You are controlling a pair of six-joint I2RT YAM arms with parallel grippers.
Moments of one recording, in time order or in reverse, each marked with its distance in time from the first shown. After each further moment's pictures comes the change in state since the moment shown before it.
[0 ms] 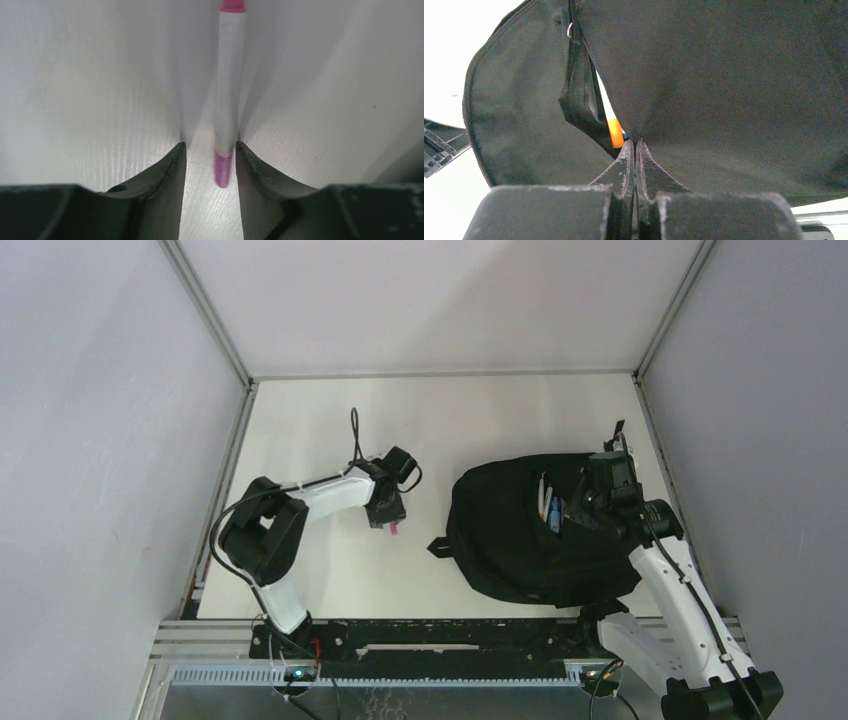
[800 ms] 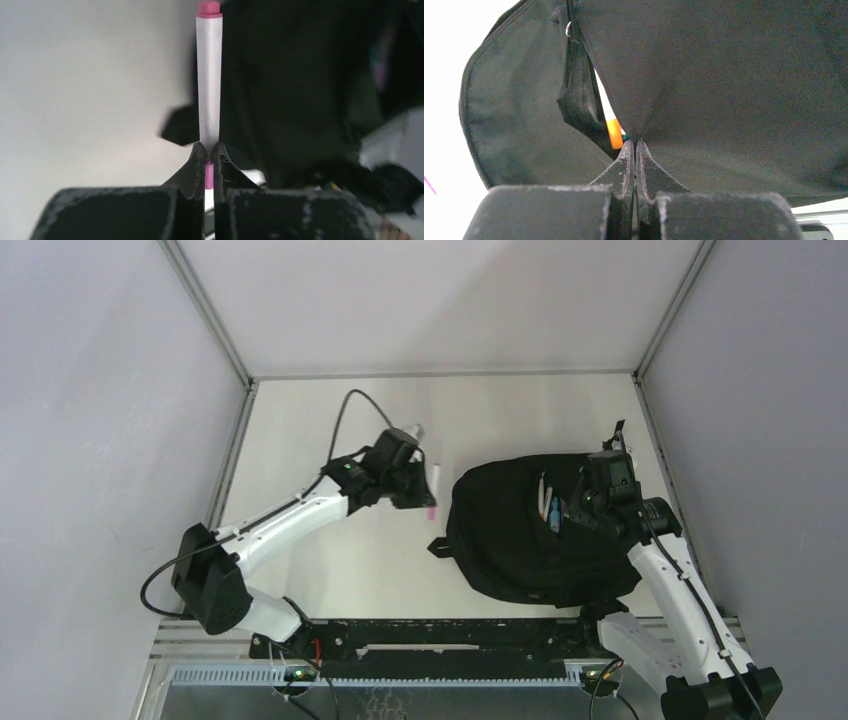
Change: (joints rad) left arm -0.092 -0.339 0.068 0.059 0.266 0.164; right arm 0.000 0.014 0.000 0.002 0.003 0.000
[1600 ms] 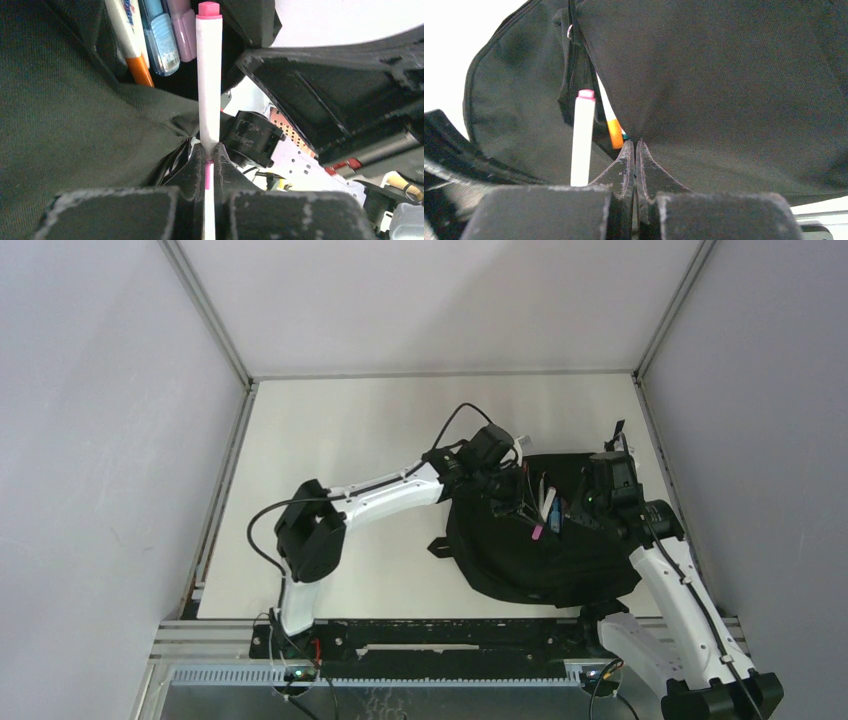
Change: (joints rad) left arm -0.258 0.537 0.498 0.212 0.513 -0.240; right arm 0.000 -0.017 0.000 -0.002 0.004 0.000
